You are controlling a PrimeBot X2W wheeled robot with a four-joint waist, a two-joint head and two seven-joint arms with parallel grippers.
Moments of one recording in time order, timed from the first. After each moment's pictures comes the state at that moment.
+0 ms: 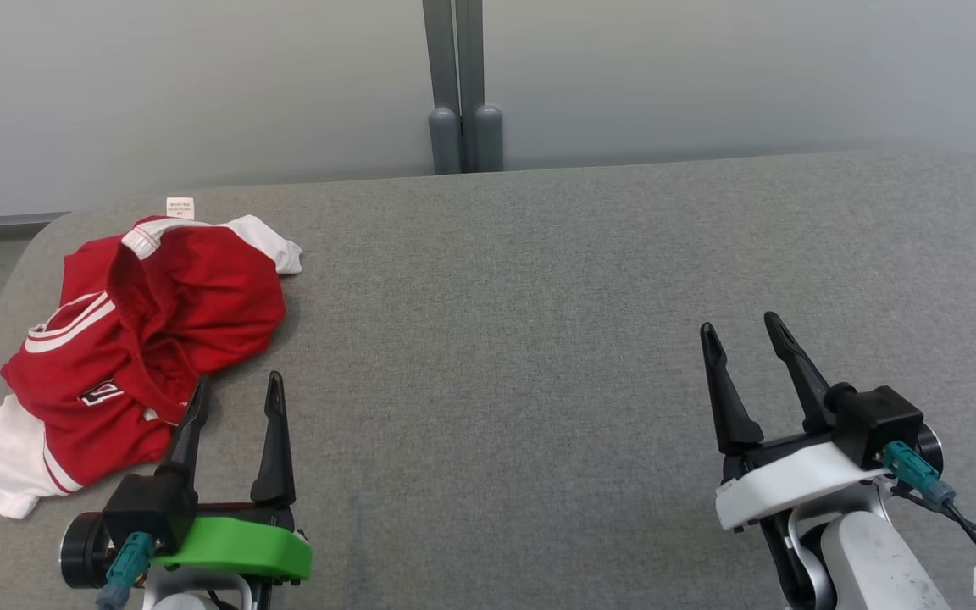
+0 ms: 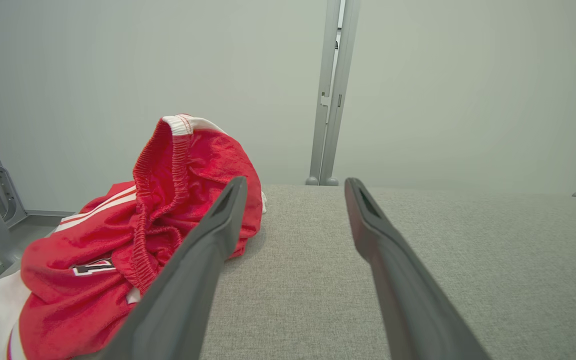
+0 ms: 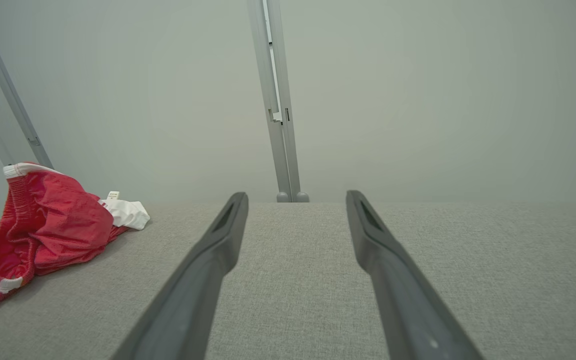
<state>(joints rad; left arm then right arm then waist) -0.05 0.05 -0.06 0.16 -0.19 -0.08 -0.26 -0.14 -0.05 0.11 0.18 0.18 0.13 -0.26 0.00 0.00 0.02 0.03</state>
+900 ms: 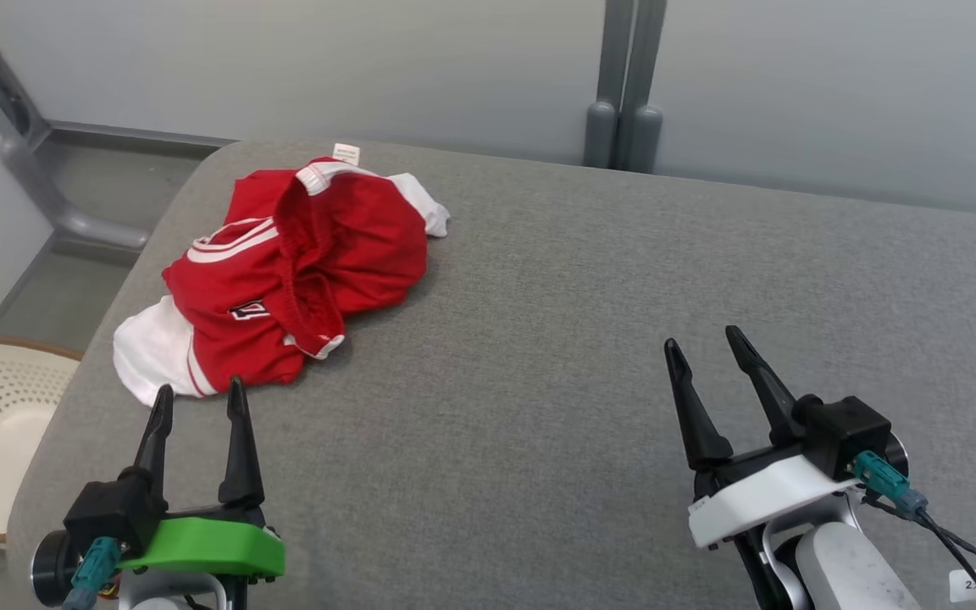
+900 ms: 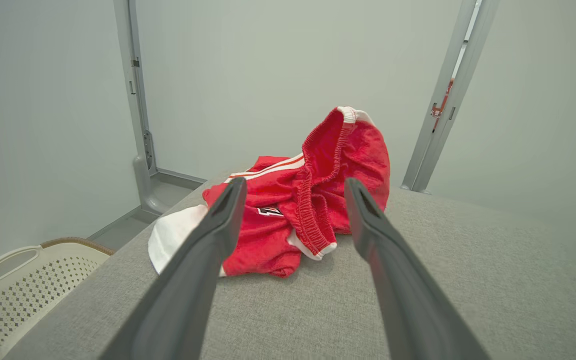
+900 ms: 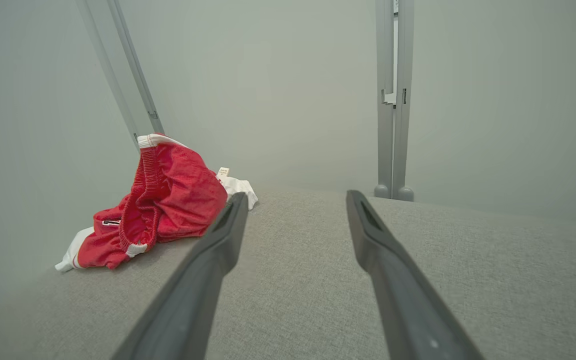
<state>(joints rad) -0.05 0.05 -0.01 0.18 -0.23 -0.06 -0.26 -0.13 -0.05 0.19 0.18 0.22 0.13 -0.26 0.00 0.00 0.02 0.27</state>
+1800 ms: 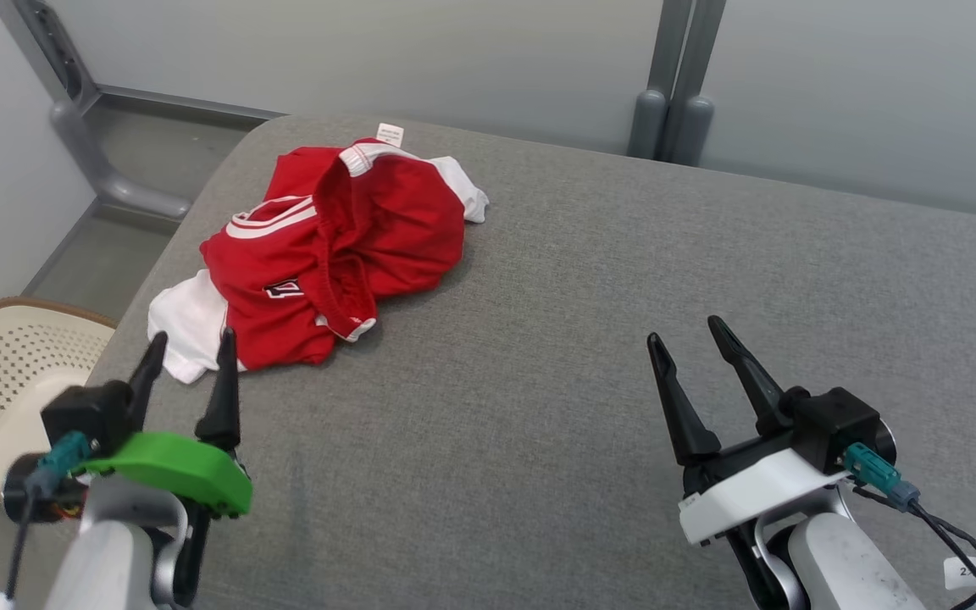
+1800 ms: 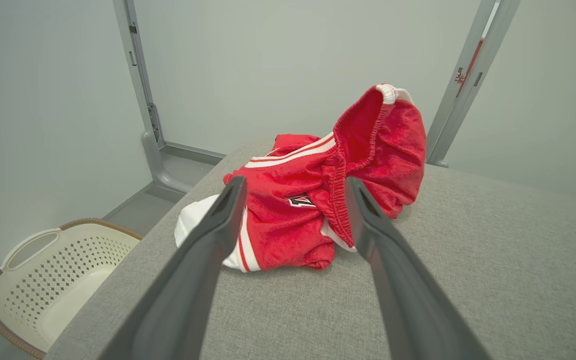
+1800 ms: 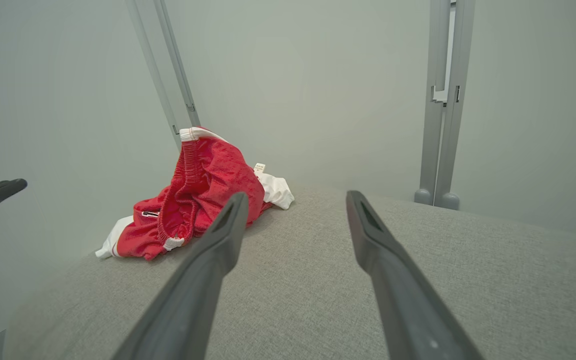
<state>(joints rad) -0.19 0.14 -0.04 0.27 -0.32 -0.11 -0.10 -0.15 -0.08 0.25 0.17 0.24 0.13 -0.26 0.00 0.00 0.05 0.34</state>
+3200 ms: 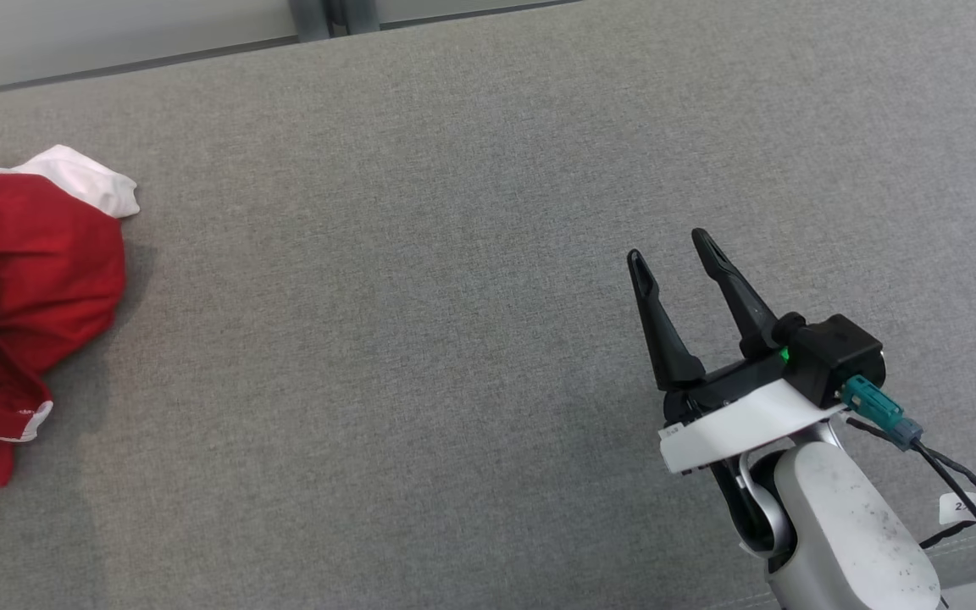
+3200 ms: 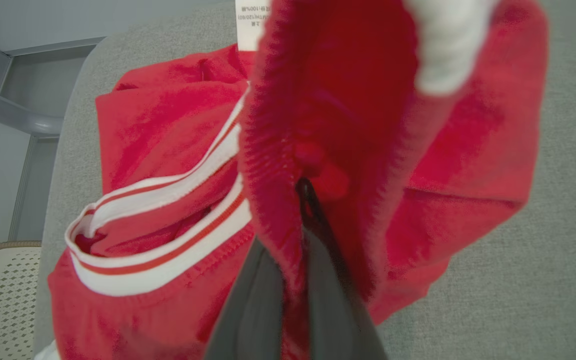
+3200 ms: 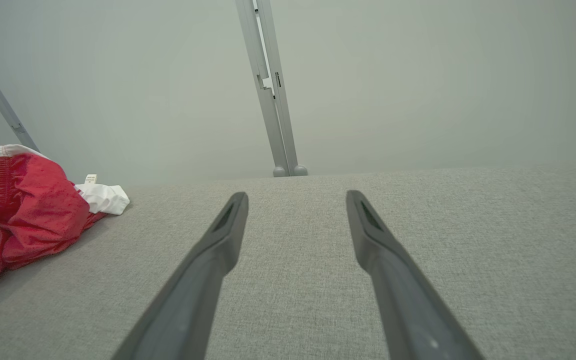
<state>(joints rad) -0.76 0.67 -0.38 0.74 -0.79 -0.13 0.44 -0.29 -0.07 0.27 0.14 0.25 0.13 -0.26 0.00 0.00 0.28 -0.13</state>
